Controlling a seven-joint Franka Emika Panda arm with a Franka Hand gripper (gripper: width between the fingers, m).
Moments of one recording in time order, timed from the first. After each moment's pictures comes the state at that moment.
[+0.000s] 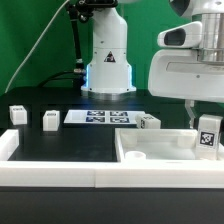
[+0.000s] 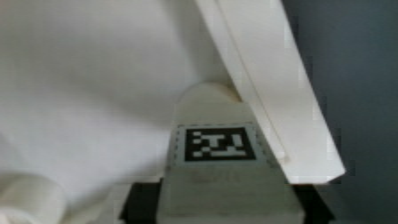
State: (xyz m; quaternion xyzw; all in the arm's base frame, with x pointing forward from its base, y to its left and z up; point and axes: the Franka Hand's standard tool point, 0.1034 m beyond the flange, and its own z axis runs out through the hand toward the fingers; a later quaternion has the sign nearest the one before) arm 0.619 0.123 0.072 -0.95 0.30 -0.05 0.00
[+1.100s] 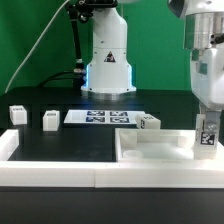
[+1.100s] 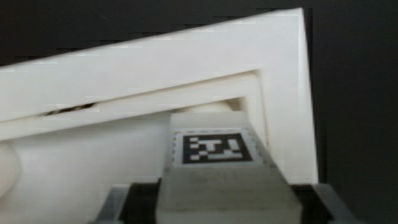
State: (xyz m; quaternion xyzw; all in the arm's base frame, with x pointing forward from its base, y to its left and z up) arm 0.620 0.115 0.073 -0.63 0.78 -0.03 0.05
